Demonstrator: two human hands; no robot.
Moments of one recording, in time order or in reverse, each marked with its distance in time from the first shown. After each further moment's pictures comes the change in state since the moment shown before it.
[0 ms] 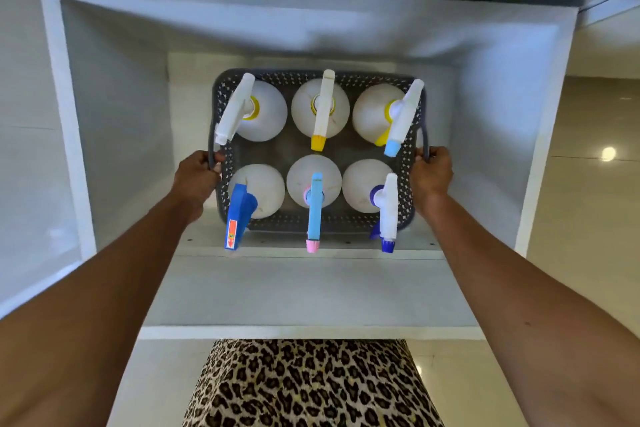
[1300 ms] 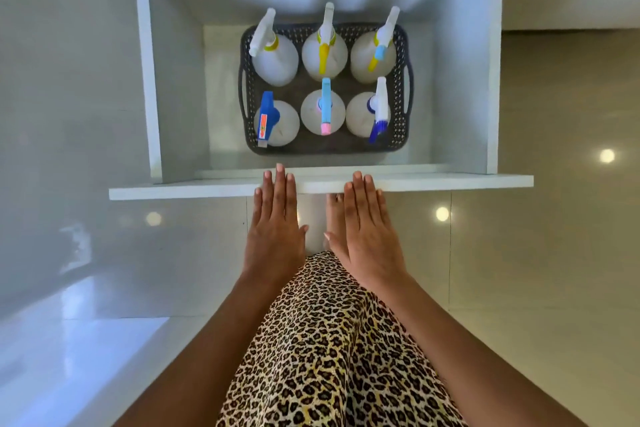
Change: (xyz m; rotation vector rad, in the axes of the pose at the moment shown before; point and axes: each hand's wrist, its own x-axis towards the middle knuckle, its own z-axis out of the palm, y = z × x) left_hand -0.242 -0.114 0.019 0.986 0.096 0.857; right_hand -0.261 0.123 -0.060 -0.897 -0.262 -1.070
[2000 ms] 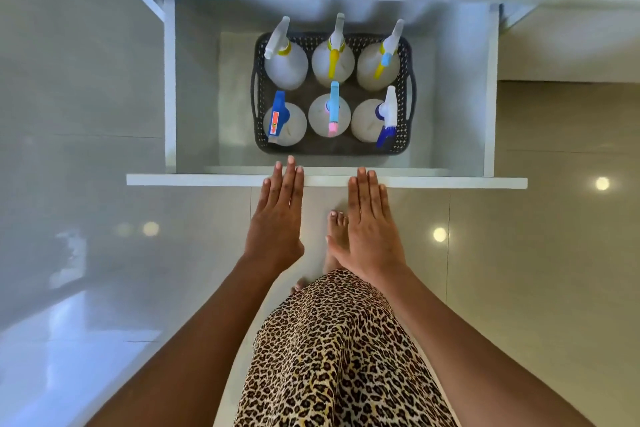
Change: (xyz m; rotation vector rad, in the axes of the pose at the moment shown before) left_hand 0.064 -0.016 -0.040 0.094 -0.120 0.035; right_hand 0.062 0.007 -0.024 -0.047 -0.008 0.073
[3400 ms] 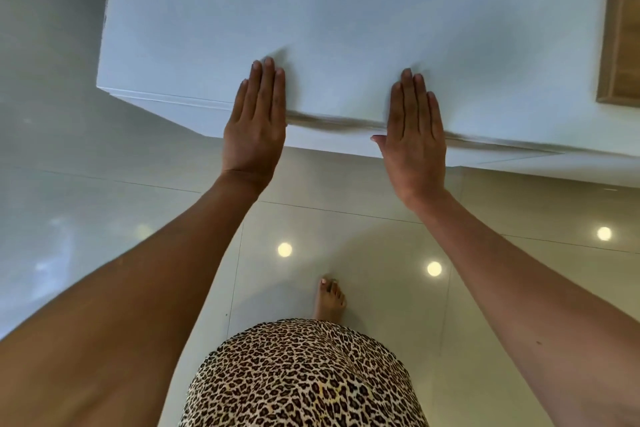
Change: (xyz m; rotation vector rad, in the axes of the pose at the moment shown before) left_hand 0.244 -0.065 -0.121 0.399 0.642 -0.039; right_hand 0.281 0.082 -0.120 -0.420 0.579 -0.124
